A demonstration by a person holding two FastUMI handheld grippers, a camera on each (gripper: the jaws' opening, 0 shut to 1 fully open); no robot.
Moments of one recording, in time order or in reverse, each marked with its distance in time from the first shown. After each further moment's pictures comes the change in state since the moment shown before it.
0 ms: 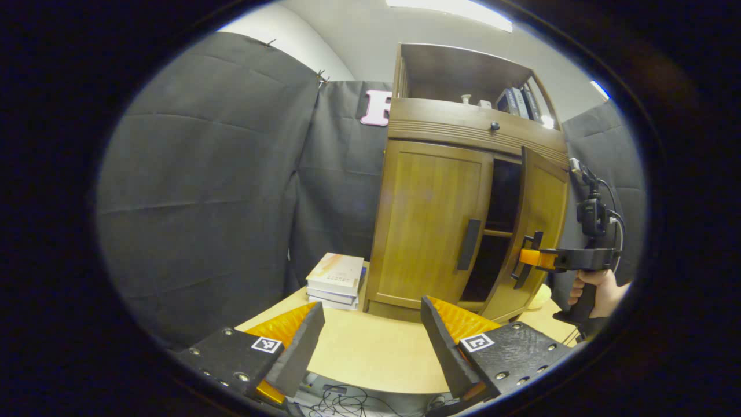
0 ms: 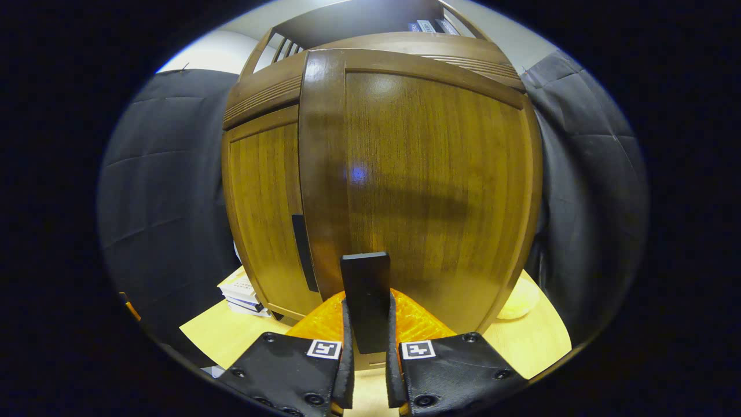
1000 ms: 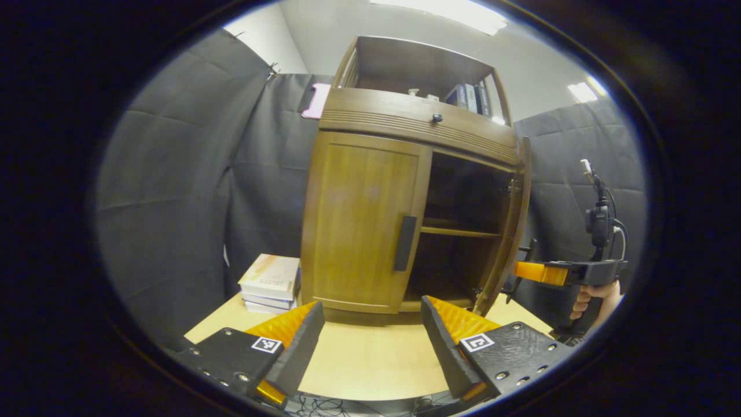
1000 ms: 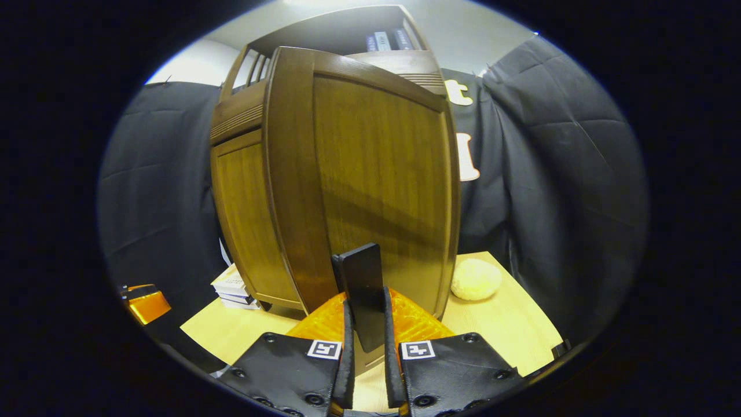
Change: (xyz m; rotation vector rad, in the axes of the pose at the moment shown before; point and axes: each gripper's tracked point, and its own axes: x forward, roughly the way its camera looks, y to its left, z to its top) left arm 0.006 -0.057 -0.004 0.027 0.025 -0.333; right arm -0.091 -0.062 -0.020 0.088 0.005 -0.106
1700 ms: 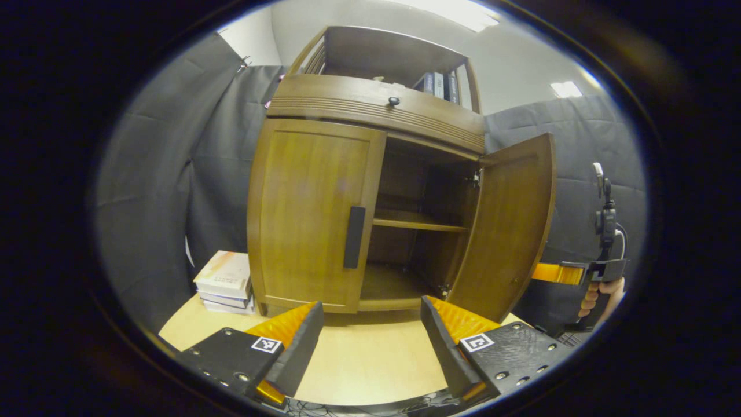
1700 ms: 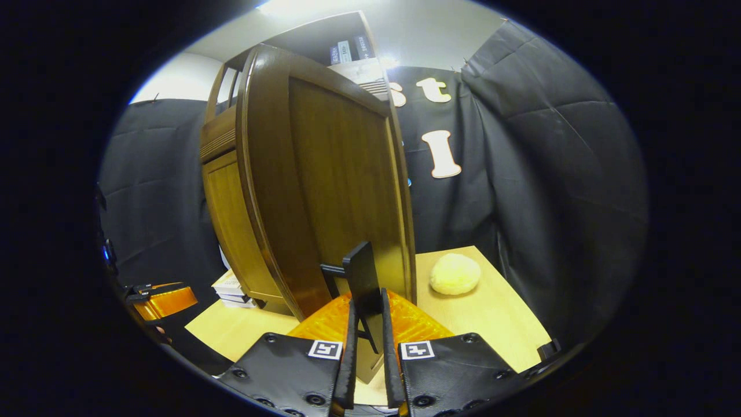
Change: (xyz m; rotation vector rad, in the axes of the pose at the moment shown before) left arm 0.010 -0.037 -0.005 0.024 0.027 -0.137; right arm -0.031 -0.081 -0.004 0.062 -0.028 0.010
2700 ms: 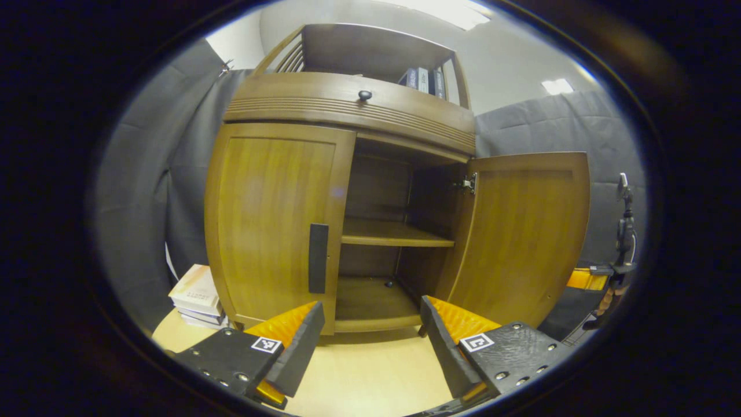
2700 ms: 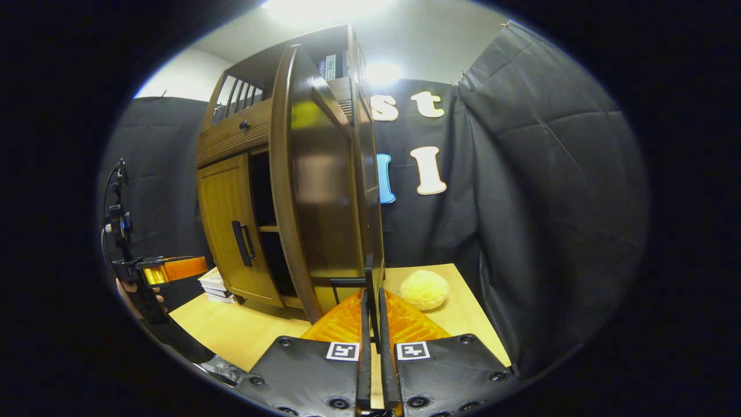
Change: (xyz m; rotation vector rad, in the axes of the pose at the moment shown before) left arm 0.030 -0.023 0.008 0.018 -0.021 -0.052; right arm -0.035 -0.073 0.022 -0.076 -0.051 -0.019
